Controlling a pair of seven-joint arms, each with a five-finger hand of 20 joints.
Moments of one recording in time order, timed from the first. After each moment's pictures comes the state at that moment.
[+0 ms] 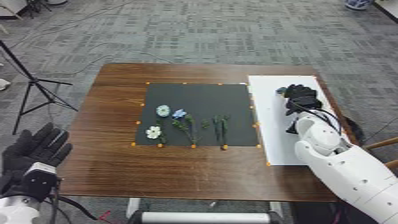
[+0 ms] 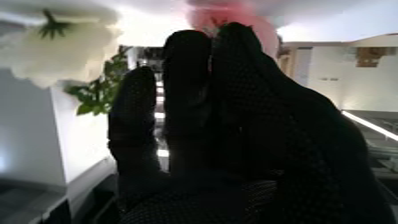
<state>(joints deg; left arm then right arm) 145.9 -48.3 -109.4 -129.5 1.5 26.6 24.9 -67.6 -47.1 48.9 -81.5 -130.7 11.6 31.8</state>
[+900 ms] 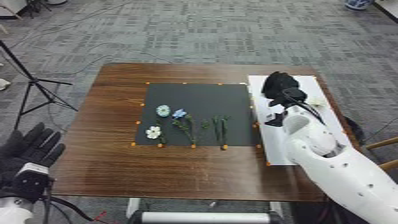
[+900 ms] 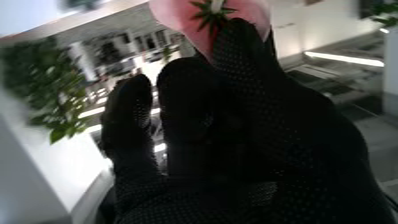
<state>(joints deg) 147.9 -47.9 -112.0 -129.8 -0.4 26.7 26.4 -69.0 -48.3 49.4 -94.8 -119.9 17.3 27.0</state>
